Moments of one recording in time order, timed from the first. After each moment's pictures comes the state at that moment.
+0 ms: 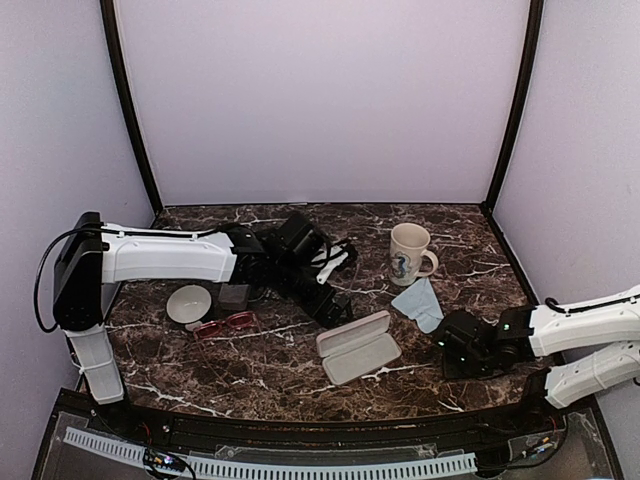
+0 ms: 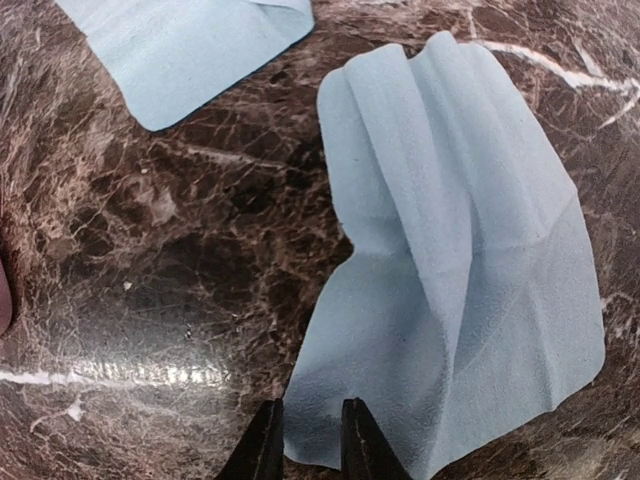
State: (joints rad) left arm -0.98 1.85 1.39 -0.45 0.12 -0.12; right arm 1.02 1.13 0.44 -0.65 0.36 1.03
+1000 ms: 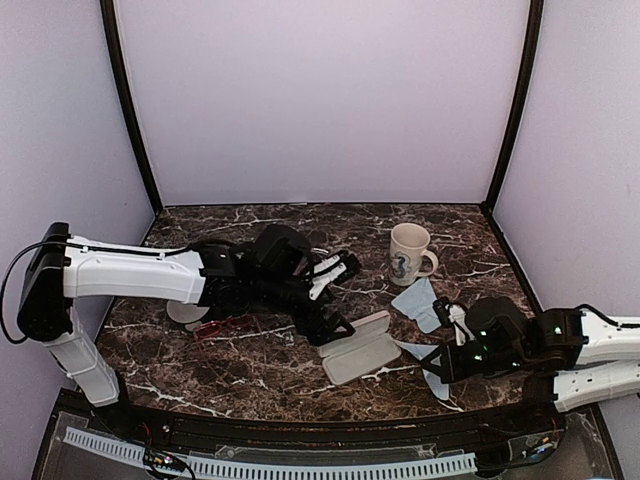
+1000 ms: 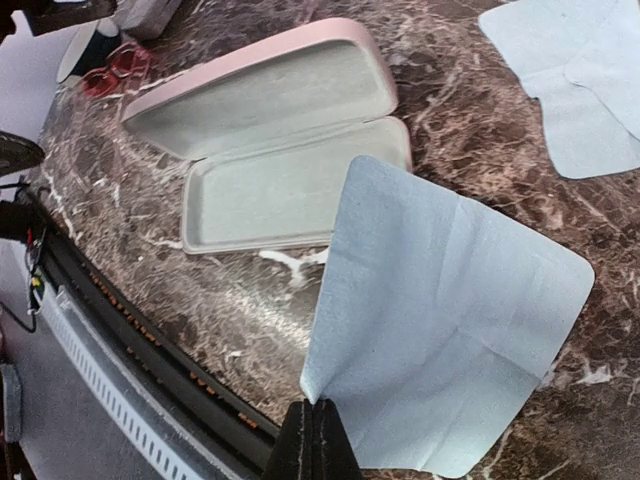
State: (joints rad) left arm -1.04 1.66 1.17 -0.24 0.20 0.01; right arm 1.16 0.76 0.47 -0.55 0.12 0.82
